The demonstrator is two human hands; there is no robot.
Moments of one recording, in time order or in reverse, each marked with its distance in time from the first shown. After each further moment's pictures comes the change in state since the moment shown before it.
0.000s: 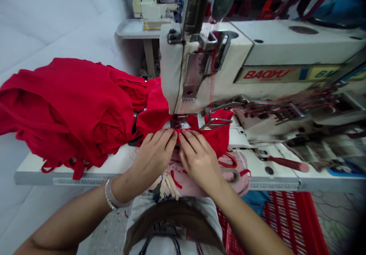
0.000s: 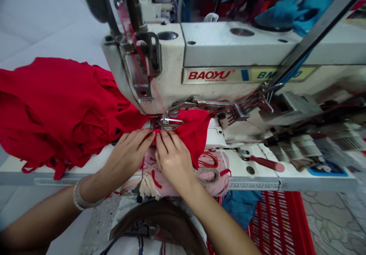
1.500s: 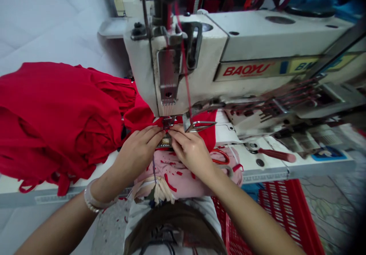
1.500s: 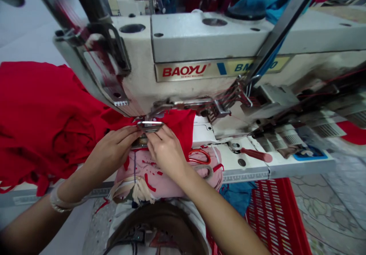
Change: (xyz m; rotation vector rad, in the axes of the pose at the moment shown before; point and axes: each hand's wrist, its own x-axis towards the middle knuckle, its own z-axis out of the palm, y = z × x) left_hand 0.009 -0.032 0.011 -0.185 -0.004 0.091; right_hand 0.015 0.022 0.013 0.323 -0.003 0.150
